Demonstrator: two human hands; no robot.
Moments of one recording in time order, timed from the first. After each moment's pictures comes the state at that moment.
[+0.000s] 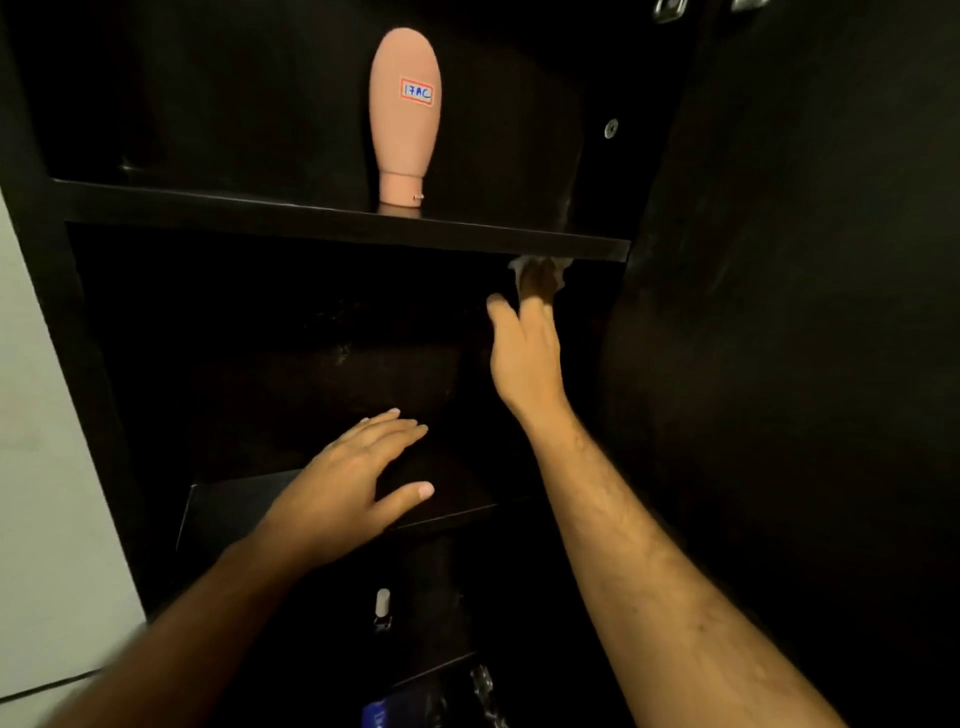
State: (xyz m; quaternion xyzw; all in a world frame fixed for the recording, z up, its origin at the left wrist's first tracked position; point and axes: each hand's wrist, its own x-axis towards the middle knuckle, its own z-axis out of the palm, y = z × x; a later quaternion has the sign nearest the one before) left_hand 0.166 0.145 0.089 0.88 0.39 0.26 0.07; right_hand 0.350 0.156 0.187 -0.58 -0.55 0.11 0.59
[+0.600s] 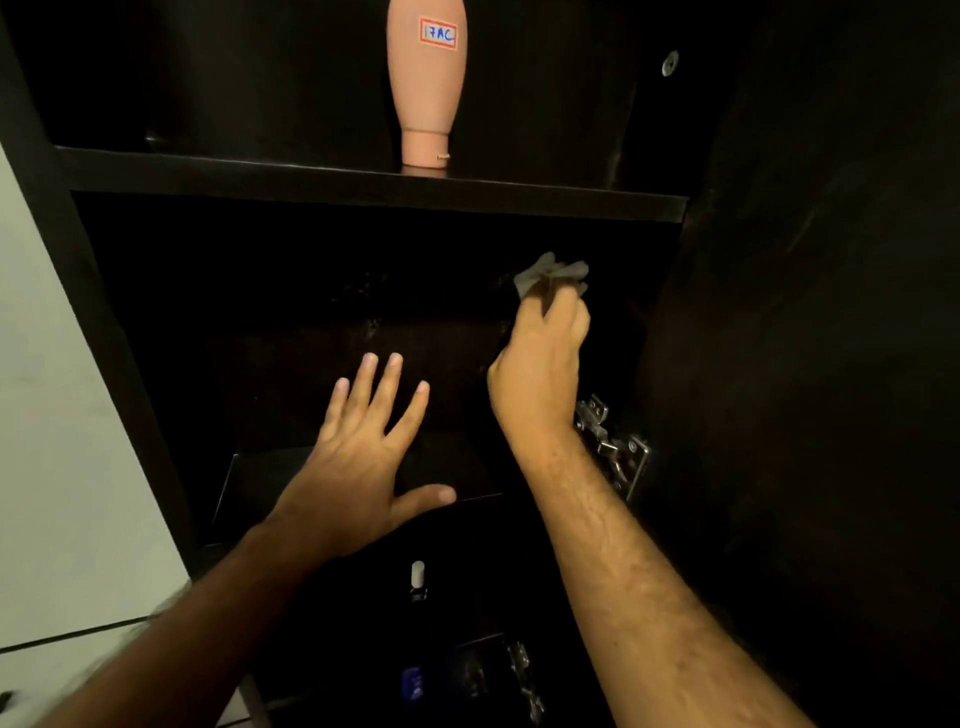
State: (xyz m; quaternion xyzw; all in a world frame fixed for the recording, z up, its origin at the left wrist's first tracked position) left_hand 0.157 0.150 0.070 0.85 0.48 0.16 -0.14; right_hand 0.337 0.169 0.142 -0.66 -0.58 -0.20 0.44
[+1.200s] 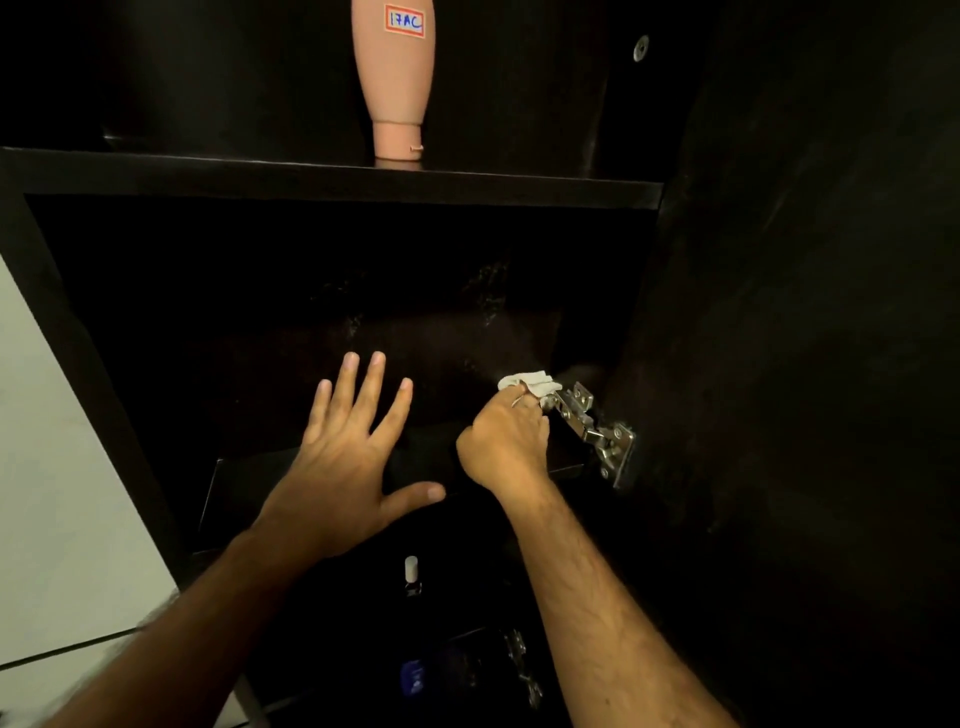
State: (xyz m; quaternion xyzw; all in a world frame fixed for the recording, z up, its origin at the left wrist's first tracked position) left_hand 0.157 0.150 0.068 0.85 0.48 0.16 -0.12; right_hand 0.331 0.154 0.088 -0.77 -0.56 0.15 0.25
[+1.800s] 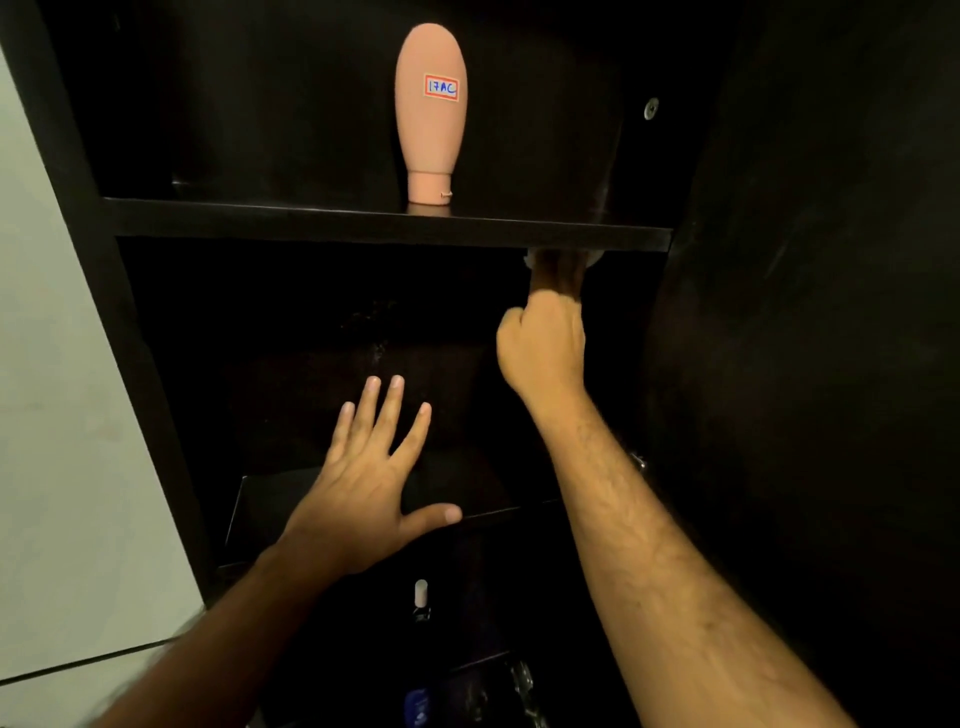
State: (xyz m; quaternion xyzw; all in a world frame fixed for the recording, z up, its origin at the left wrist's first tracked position) left_hand 0.157 0.147 0.070 0.85 0.49 0.17 -0.12; right_hand 0.344 0.181 0.188 -0.61 -0.59 -0.05 0.52
